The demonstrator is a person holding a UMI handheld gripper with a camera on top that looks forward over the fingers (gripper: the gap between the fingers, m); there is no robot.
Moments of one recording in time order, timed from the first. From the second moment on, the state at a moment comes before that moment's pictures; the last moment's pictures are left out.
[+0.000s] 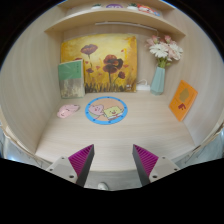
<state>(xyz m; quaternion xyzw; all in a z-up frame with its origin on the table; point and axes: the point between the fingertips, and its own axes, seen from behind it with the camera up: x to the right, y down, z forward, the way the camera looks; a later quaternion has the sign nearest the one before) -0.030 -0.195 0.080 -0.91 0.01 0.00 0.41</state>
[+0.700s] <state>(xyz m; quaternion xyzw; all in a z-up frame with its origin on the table) -0.279 0.021 -0.001 -0.92 -0.03 0.08 0.38</state>
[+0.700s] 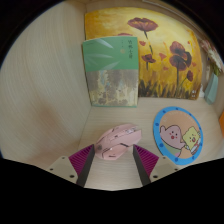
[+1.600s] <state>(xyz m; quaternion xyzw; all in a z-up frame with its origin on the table) -0.301 0.082 -0.014 -0.94 -0.08 0.05 0.33</state>
